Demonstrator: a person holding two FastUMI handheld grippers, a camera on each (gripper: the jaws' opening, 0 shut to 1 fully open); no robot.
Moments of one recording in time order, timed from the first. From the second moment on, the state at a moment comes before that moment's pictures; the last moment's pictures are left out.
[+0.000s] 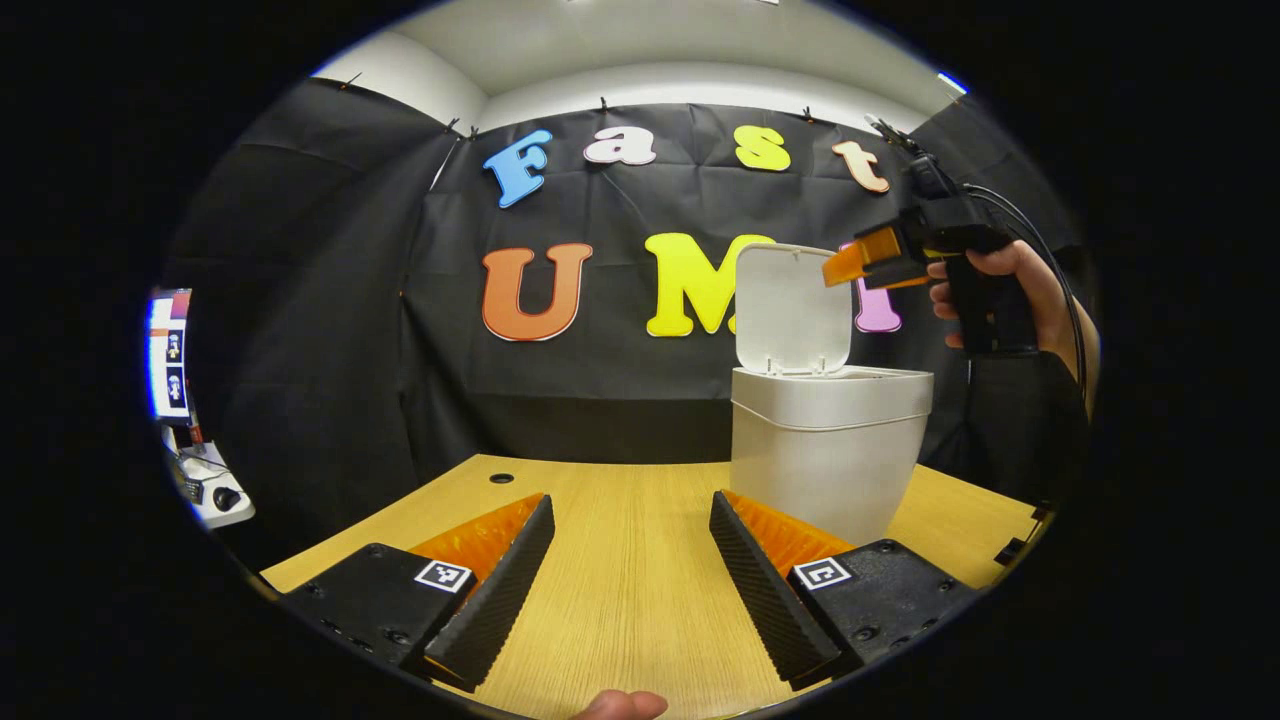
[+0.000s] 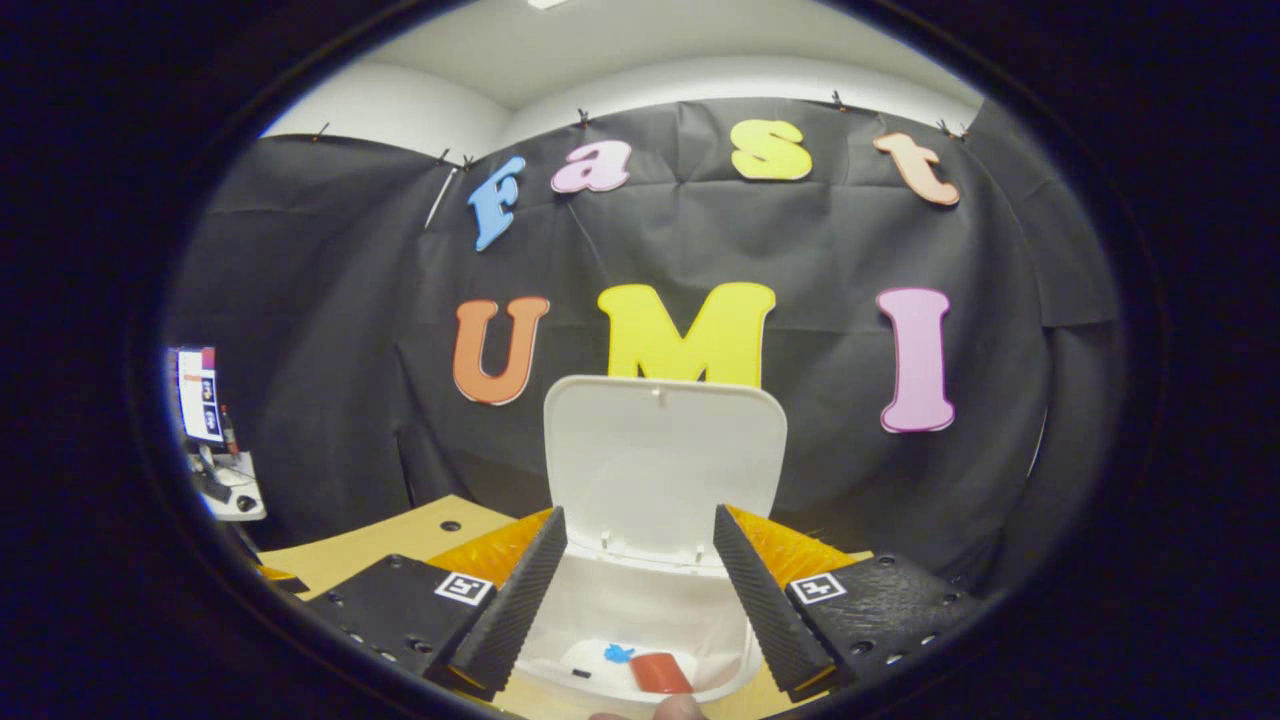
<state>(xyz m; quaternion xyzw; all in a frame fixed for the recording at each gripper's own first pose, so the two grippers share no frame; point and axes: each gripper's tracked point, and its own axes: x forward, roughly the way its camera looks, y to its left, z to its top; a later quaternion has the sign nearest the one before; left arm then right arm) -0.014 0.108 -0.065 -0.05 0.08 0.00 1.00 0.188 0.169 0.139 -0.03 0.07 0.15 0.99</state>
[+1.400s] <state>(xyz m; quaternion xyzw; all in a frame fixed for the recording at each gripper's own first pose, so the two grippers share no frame) 0.002 0.111 -0.011 -0.07 0.03 0.01 1.00 0.301 0.188 0.197 0.00 0.00 0.08 1.00</state>
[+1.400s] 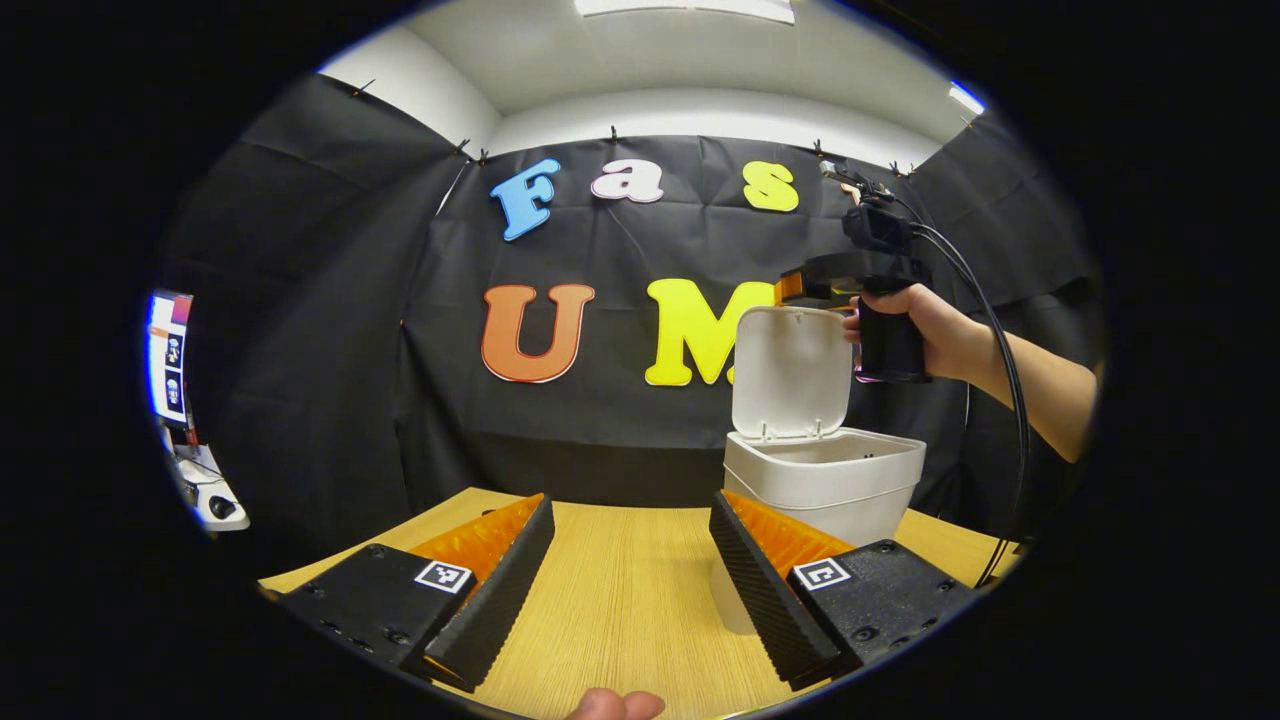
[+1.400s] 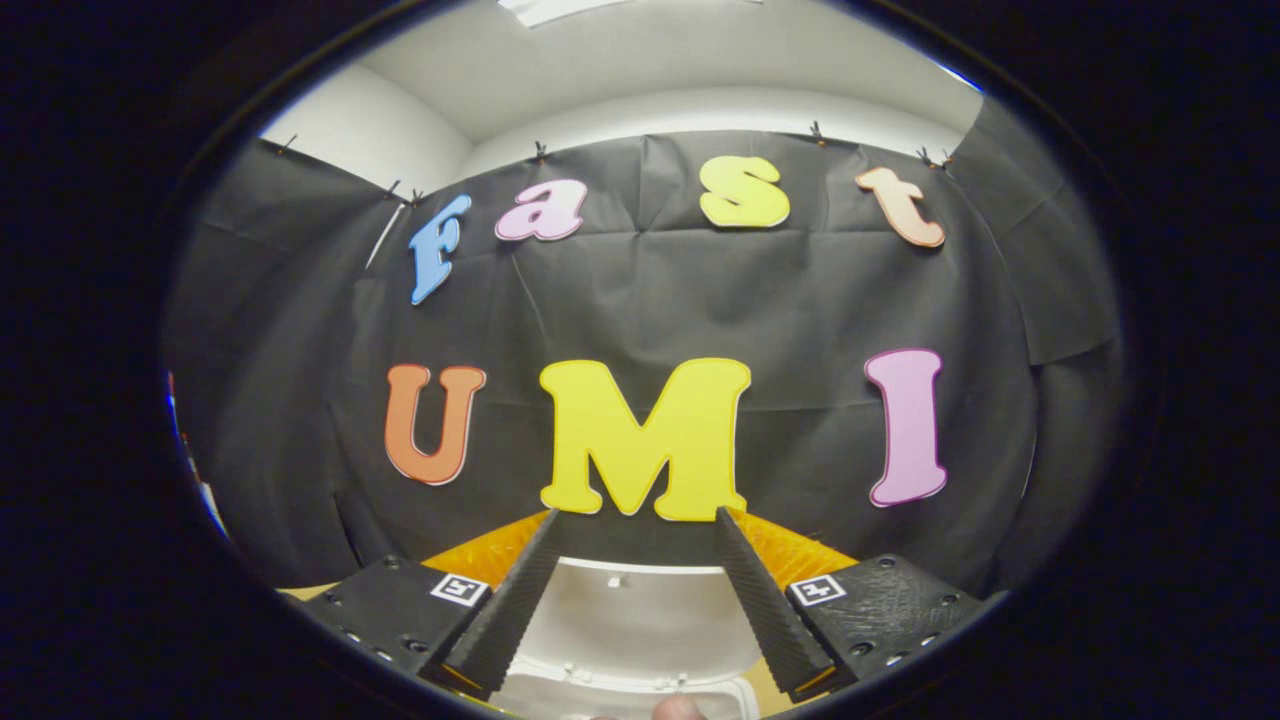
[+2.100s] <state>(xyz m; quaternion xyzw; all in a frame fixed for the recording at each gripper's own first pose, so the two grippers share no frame) -0.014 0.095 -0.030 -0.07 0.04 0.02 1.00 0.192 0.178 0.153 0.00 0.07 0.13 0.99</state>
